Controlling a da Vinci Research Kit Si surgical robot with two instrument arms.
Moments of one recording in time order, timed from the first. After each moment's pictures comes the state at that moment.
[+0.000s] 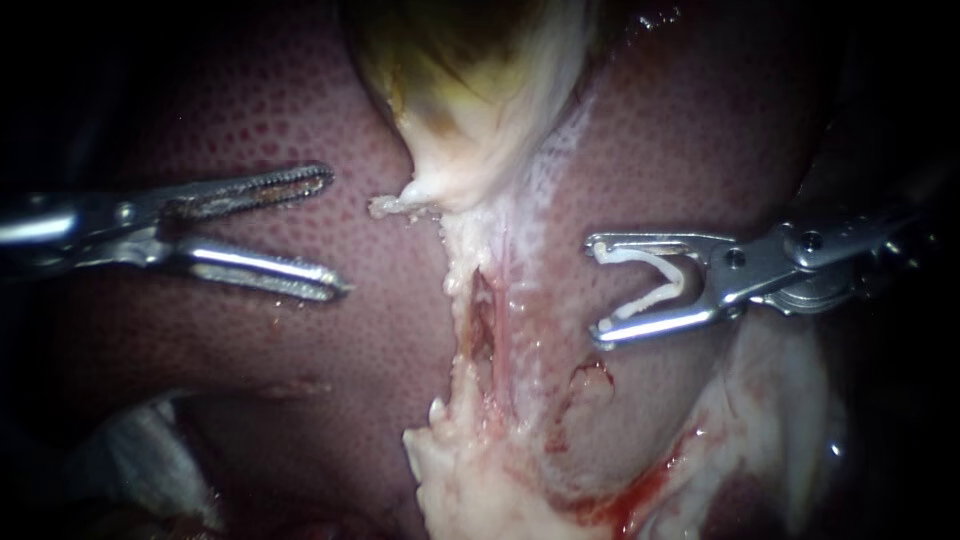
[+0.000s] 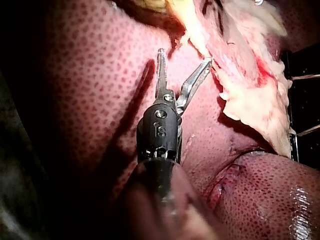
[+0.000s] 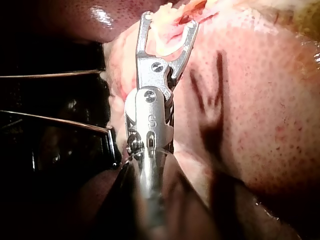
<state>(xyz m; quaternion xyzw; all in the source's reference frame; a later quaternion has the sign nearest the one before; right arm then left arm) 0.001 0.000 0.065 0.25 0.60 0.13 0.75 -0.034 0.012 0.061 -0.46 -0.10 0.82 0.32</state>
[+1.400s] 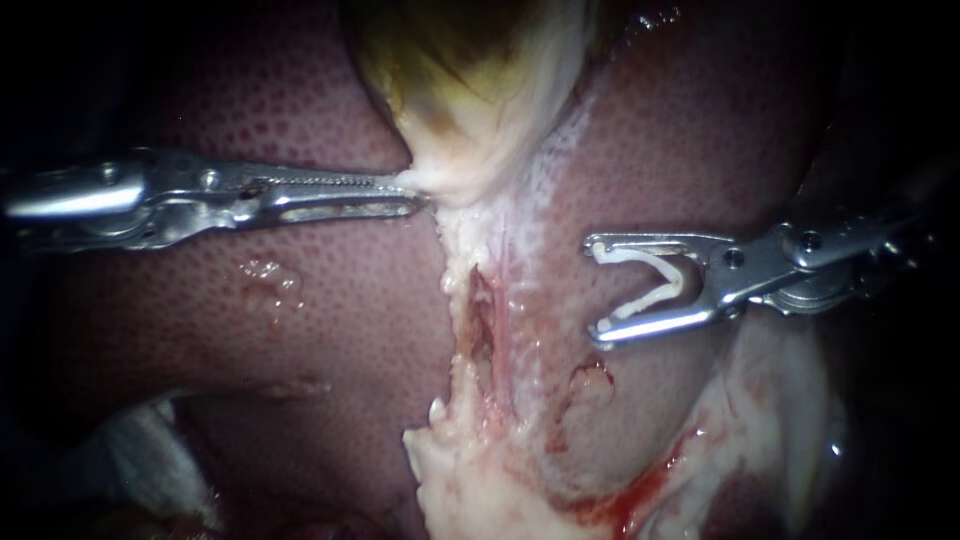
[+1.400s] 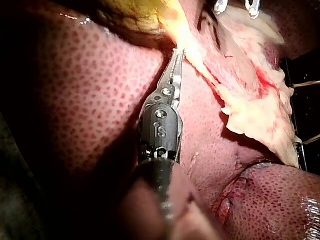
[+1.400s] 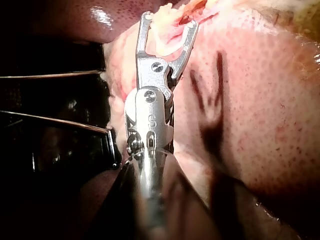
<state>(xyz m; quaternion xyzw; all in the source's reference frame) 0.001 0.000 0.065 0.25 0.60 0.13 0.75 -0.037 0.013 0.063 -0.45 -0.10 0.84 0.30</state>
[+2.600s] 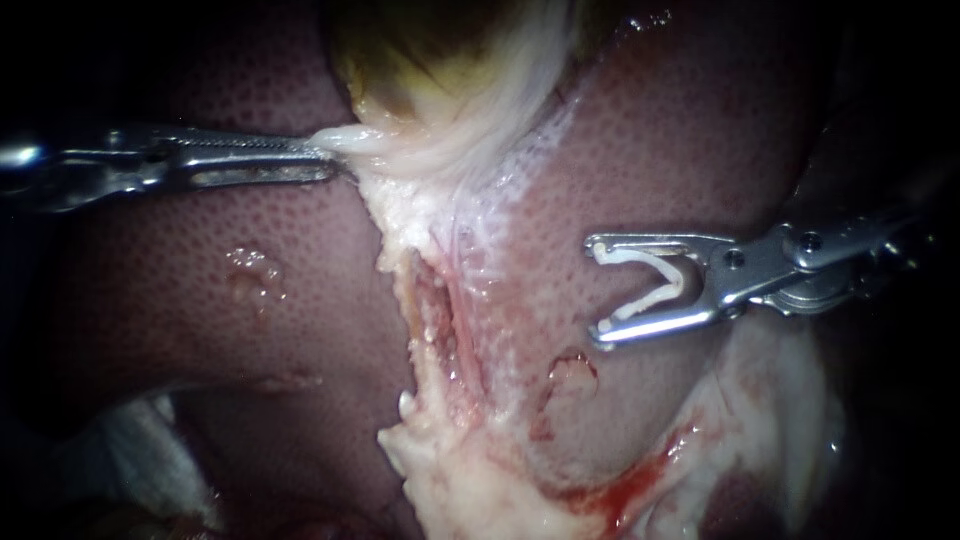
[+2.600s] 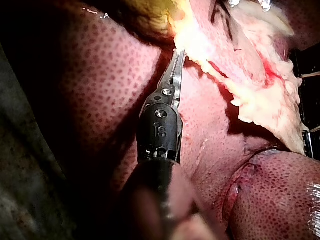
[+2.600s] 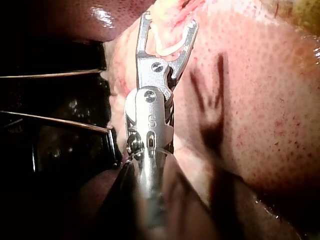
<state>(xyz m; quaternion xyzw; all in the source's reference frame) 0.001 0.000 0.065 0.25 0.60 0.13 0.75 -0.030 0.016 0.060 -0.44 -0.08 0.84 0.31</state>
